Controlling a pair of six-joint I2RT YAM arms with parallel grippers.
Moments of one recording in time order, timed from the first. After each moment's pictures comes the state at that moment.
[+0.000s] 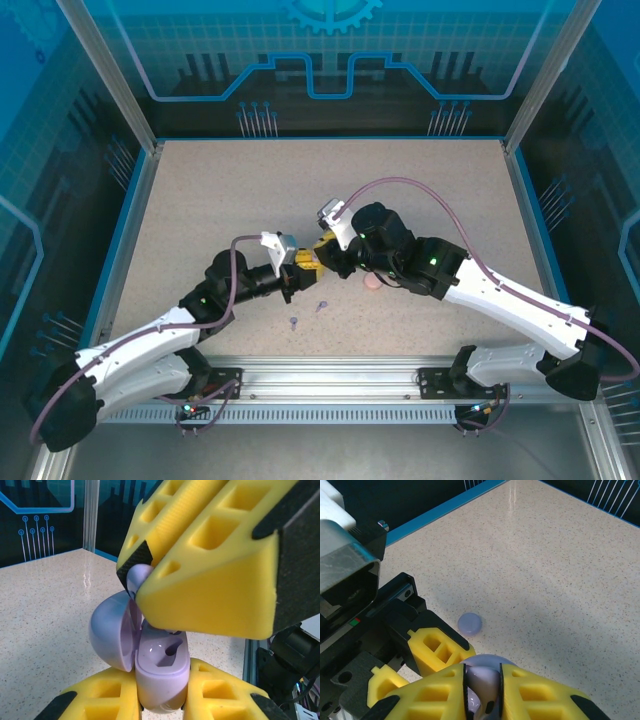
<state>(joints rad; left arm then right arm) -0.71 0.93 0.44 0.42 0.39 -0.21 0.98 1.22 1.22 -0.54 0.04 0.13</state>
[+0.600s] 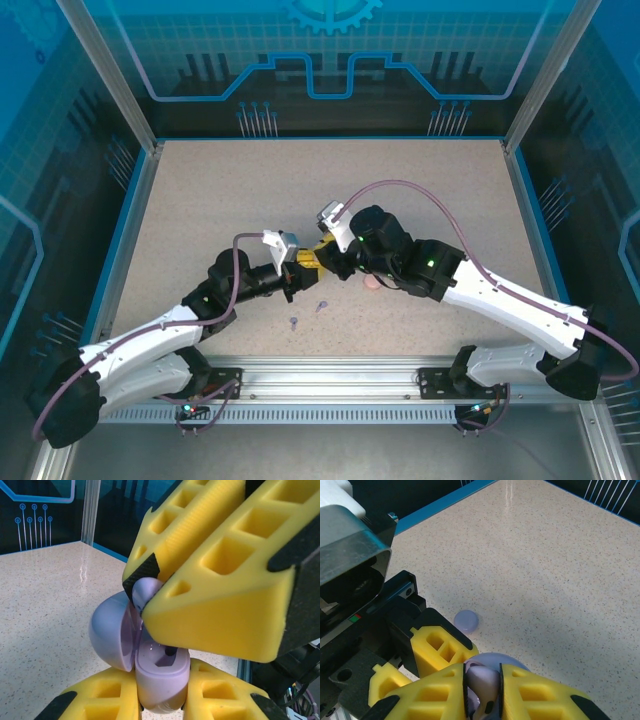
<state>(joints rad) -0.71 0.96 0.45 0.44 0.39 -0.27 0.98 1.22 1.19 -0.53 0.06 0.13</state>
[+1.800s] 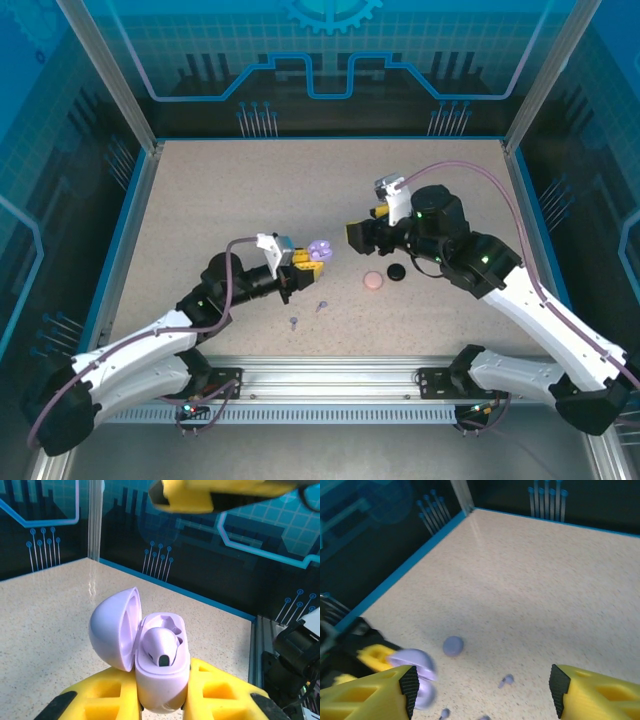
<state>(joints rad) -0.71 0.88 0.42 0.43 0.37 -0.17 0.71 1.04 1.18 -0.61 -0.07 0.29</state>
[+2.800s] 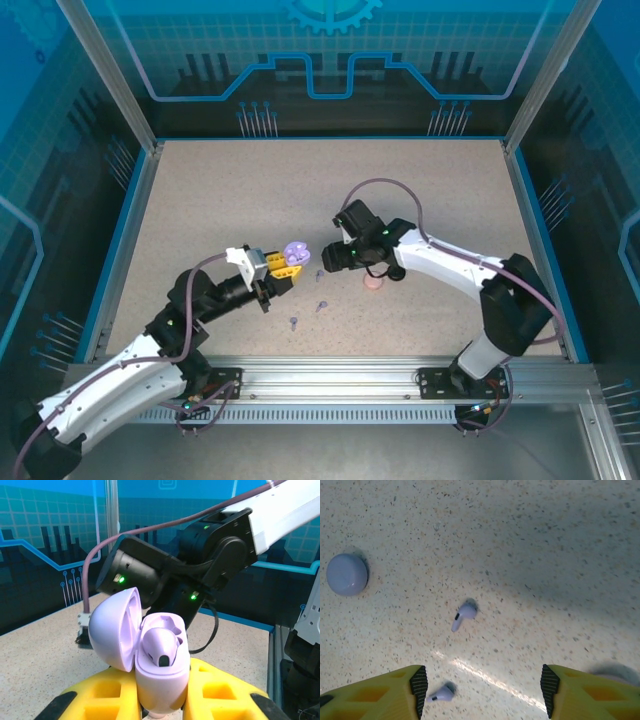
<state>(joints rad) -0.71 0.56 0.40 0.23 0.30 -0.06 0.73 1.62 1.15 -0.59 -0.08 0.48</state>
